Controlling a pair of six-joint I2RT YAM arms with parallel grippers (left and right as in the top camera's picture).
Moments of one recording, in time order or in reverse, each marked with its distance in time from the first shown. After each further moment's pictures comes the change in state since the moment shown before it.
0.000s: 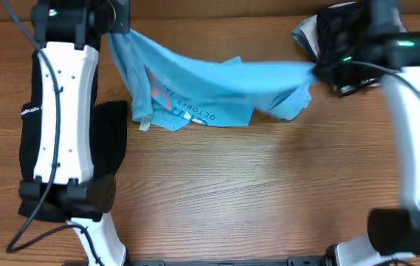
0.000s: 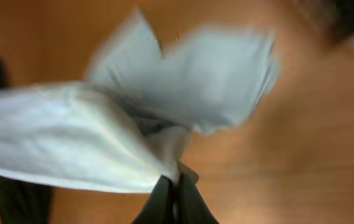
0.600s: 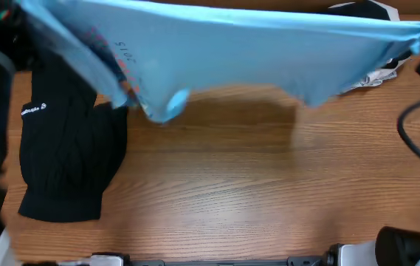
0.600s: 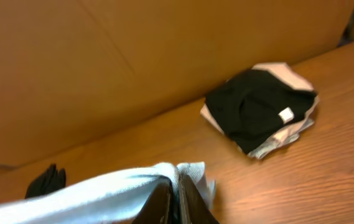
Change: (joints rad) left arm 0.000 -0.526 0.126 0.045 -0.054 0.012; right arm -0.171 -0.117 0.800 -0.348 0.097 -0.011
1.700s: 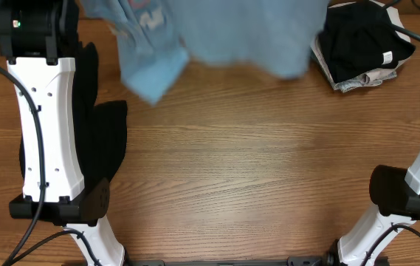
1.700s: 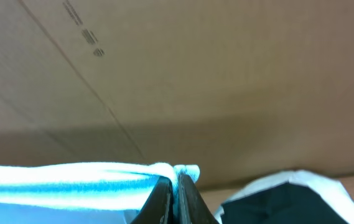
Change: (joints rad) left arm 0.053 0.490 -0.005 0.784 -0.048 0.229; right arm -0.002 0.383 -0.004 0.628 -0.102 -0.089
